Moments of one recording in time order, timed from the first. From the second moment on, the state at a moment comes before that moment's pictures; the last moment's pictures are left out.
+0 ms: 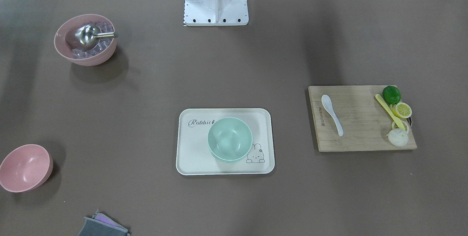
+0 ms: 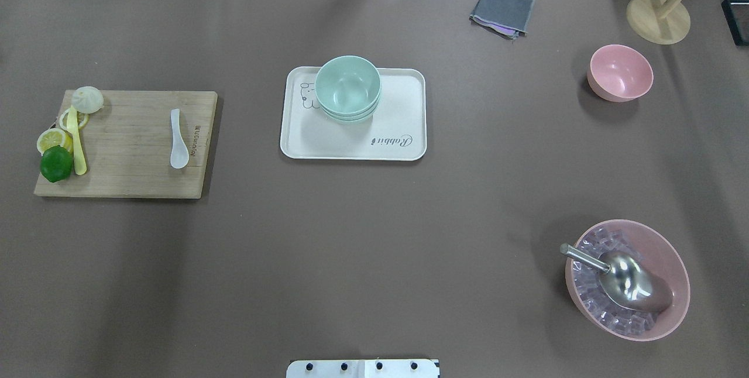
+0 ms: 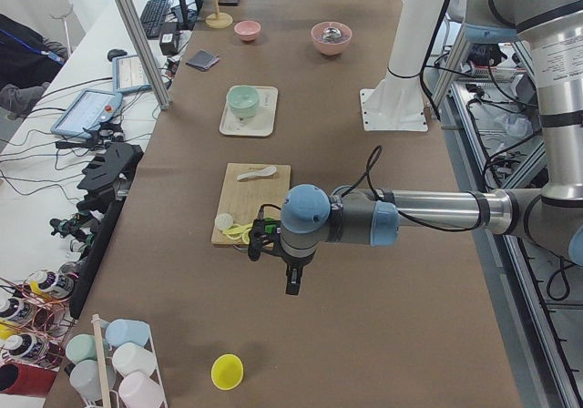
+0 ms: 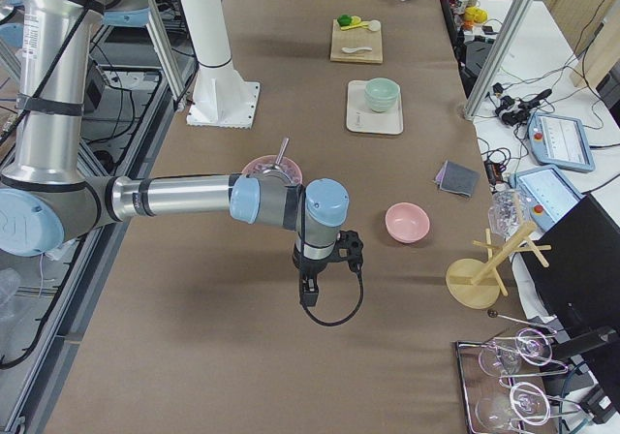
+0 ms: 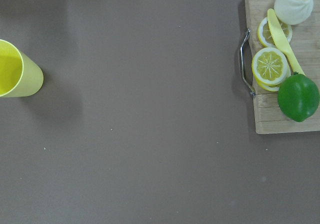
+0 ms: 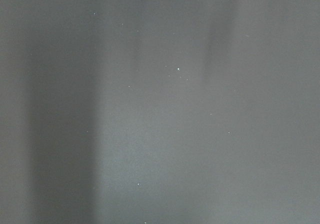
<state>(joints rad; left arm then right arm) -1.63 -1.30 -1.86 -1.61 -2.43 0.07 1.55 -1.75 1.85 -1.82 2.24 -0.22</state>
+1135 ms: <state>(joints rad) -1.61 -1.39 -1.88 -1.67 -2.43 0.07 1.54 -1.67 1.85 -1.74 2.25 -0.22</state>
